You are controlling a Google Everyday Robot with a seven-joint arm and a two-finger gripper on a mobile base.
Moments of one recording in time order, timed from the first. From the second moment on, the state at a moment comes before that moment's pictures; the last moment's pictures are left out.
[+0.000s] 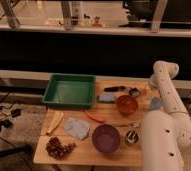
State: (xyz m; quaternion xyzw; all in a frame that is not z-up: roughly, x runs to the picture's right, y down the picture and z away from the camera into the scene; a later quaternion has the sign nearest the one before) arm 0.399 0.017 0.988 -0.24 0.03 0.17 0.96
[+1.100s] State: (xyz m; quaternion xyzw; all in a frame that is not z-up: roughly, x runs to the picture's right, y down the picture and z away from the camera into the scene) arm 0.404 0.009 0.989 -0.22 0.03 0.17 0.96
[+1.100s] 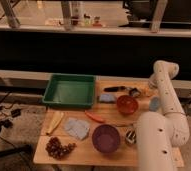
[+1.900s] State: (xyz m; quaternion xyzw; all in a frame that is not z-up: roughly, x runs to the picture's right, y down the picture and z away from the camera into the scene) arm 0.403 -0.036 0.929 -0.14 0.02 0.17 0.98
